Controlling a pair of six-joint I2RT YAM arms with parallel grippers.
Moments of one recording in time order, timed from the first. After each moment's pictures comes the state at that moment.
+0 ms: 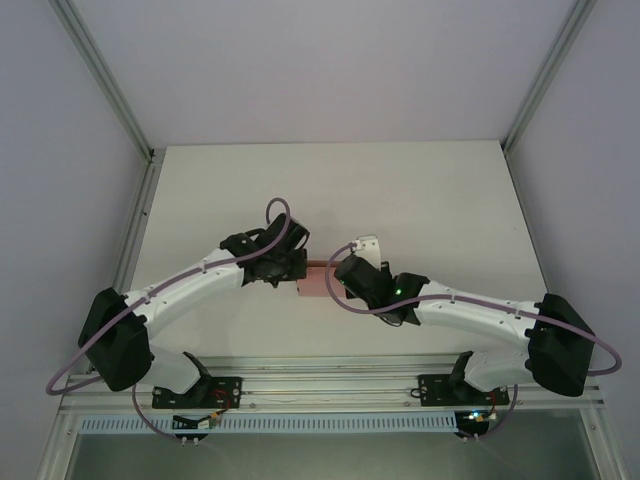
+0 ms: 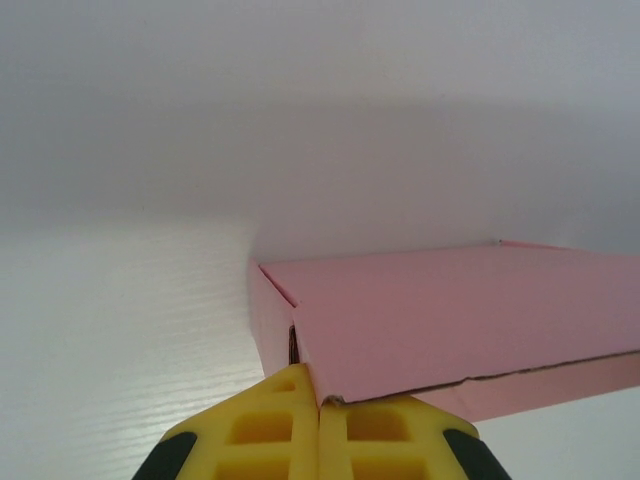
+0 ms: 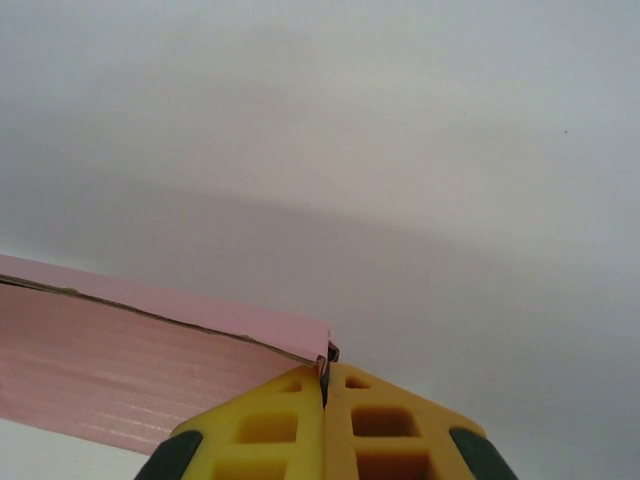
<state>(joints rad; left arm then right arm) -0.76 1.41 1.07 -0.71 -0.07 -0.70 1.05 1.31 0.83 -0.43 0.59 0.61</state>
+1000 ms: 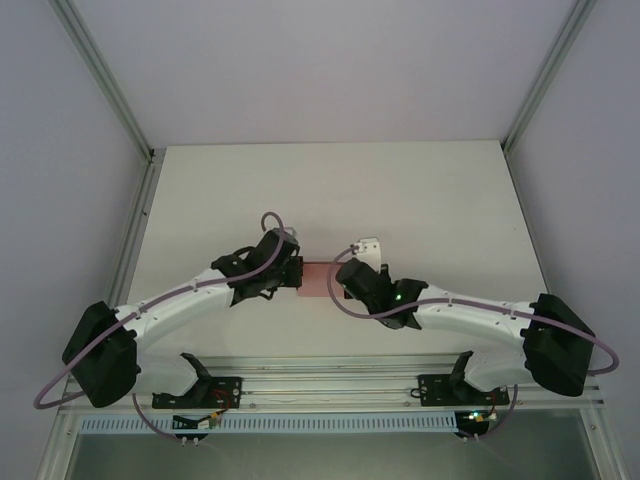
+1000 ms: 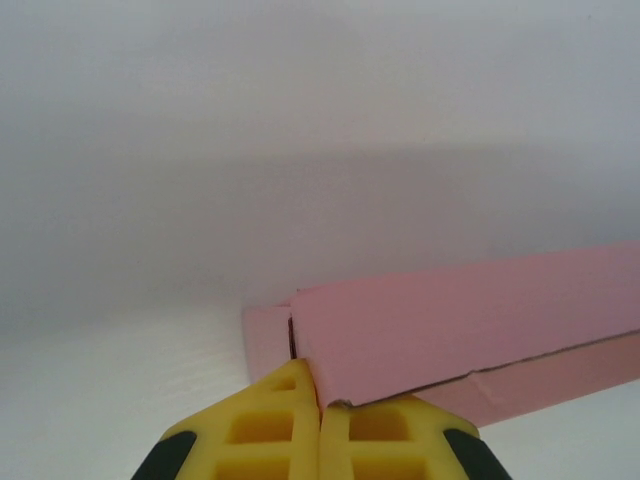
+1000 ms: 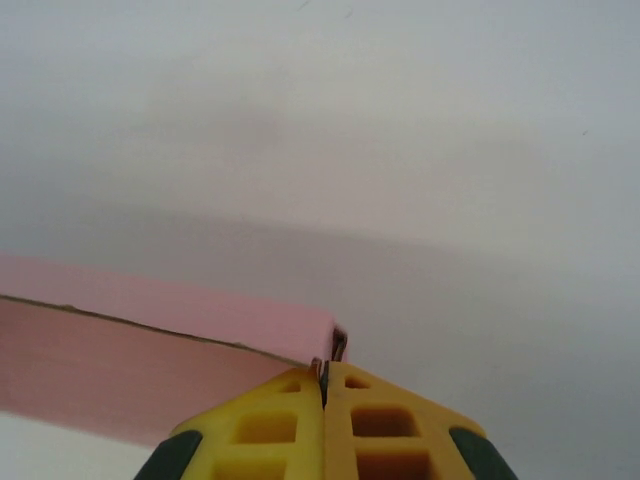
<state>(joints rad) -0.77 1.30 0.84 -0.43 -0.13 -0.65 1.06 1.31 0.73 -0.27 0.60 0.64</state>
